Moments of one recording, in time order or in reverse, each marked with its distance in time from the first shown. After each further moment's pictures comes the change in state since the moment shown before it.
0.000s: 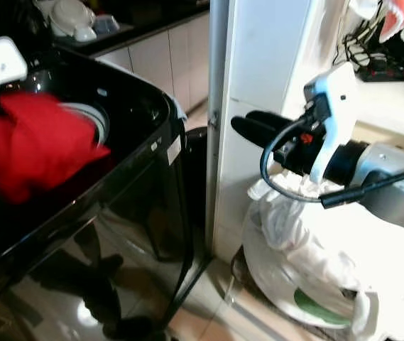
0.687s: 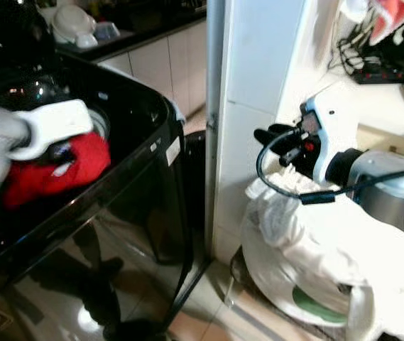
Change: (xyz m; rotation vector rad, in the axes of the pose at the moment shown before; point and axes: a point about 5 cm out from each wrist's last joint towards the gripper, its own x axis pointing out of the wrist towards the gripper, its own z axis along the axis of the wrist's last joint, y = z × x) left arm 0.052 -0.070 0.037 0.059 -0.112 -0.017; right arm 0.000 -0.027 -0.024 -0.069 0.141 -0.228
